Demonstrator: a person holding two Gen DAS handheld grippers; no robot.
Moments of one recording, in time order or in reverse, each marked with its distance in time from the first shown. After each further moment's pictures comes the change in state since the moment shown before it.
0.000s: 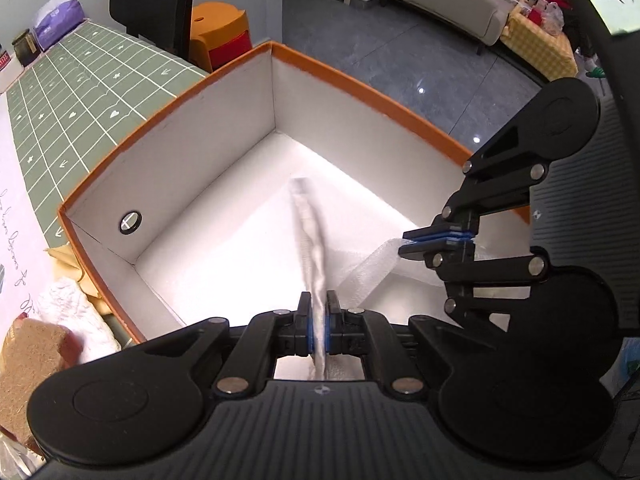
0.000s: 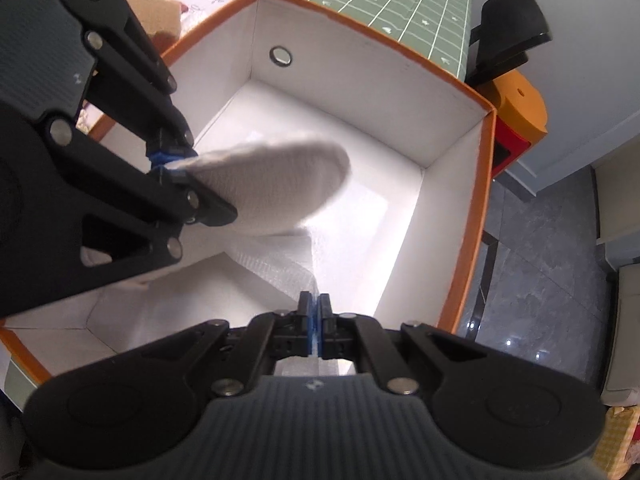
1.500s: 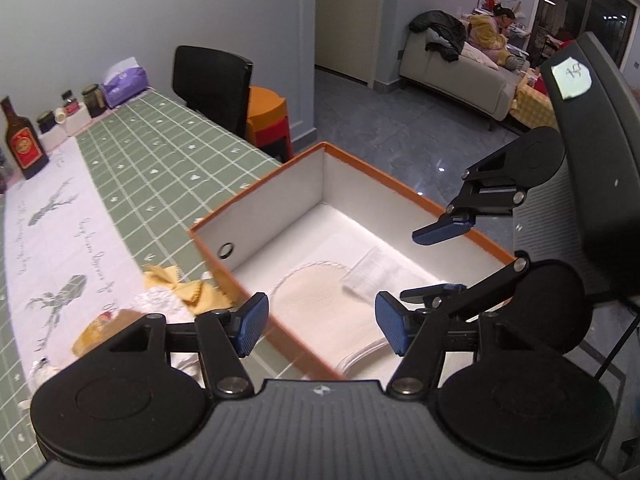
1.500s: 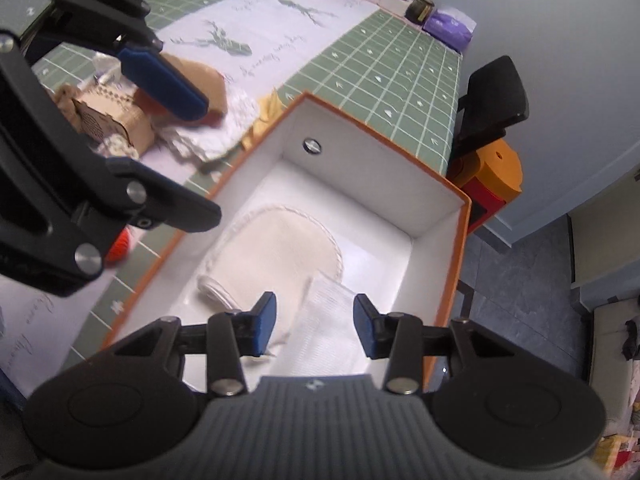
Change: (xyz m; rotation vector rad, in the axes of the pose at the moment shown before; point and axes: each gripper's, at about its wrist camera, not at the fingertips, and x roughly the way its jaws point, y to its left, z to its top) left arm -0.131 0.007 -0.056 -0.031 -0.272 0.099; right arm -0.088 0.049 0.011 -0.038 -0.172 -0.065
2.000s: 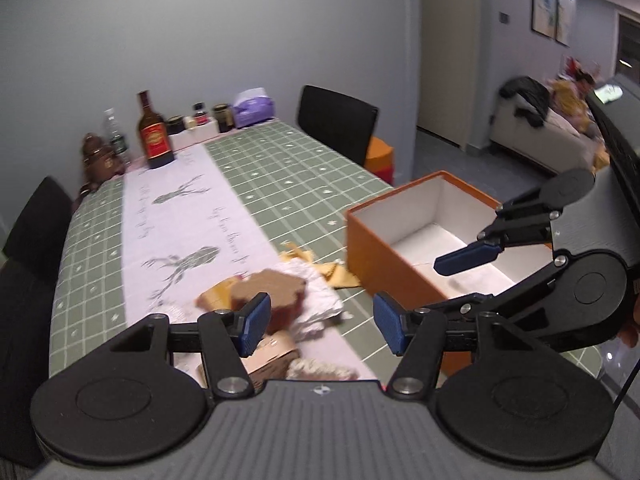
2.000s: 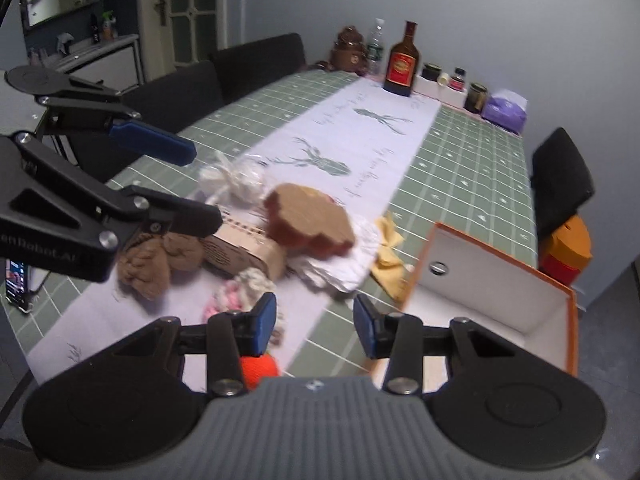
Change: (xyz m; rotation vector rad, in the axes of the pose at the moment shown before) left arm -0.101 0.053 -0.094 -0.172 -0.196 0.259; right arm -0.036 0.089 0.036 0.077 -0.315 0.213
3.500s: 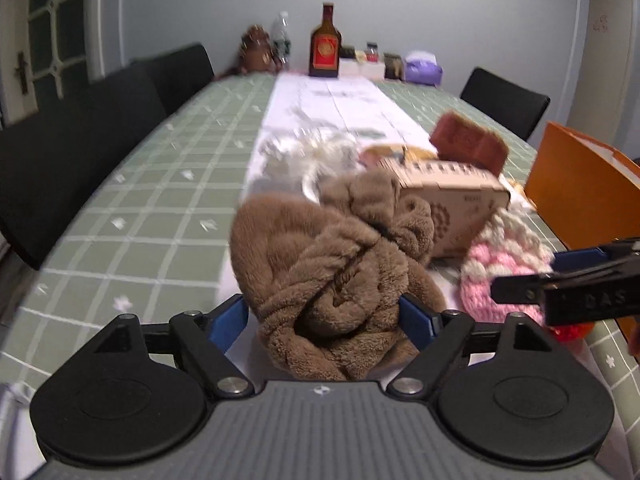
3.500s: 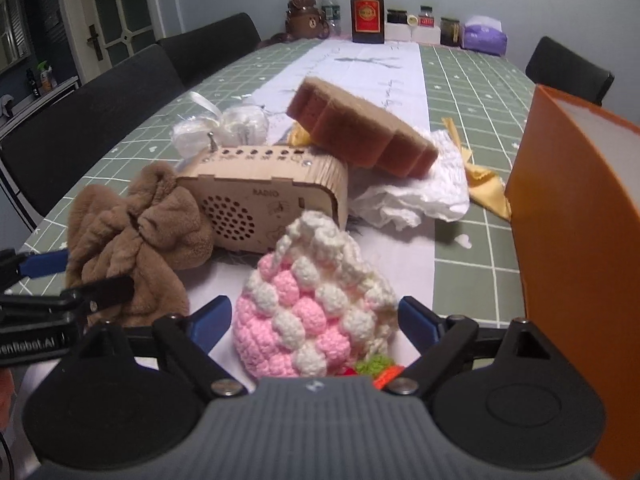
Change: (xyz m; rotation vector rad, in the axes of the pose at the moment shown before) left arm 0.050 0.092 -0.198 -0.401 0.009 0.249; right arm 0.160 0.068 -0.055 0.277 -0.011 -0.054
